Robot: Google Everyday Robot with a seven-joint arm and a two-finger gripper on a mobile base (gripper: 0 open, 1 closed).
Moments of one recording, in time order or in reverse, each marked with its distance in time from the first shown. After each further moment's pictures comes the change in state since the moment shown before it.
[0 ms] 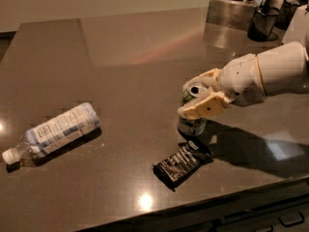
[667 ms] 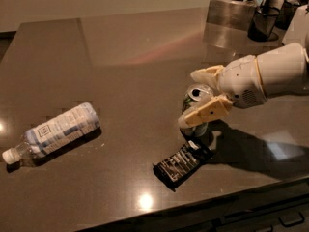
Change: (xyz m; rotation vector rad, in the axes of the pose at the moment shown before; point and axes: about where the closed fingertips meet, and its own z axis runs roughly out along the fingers) arm 0.001 0.004 0.000 0.007 0.010 -0.012
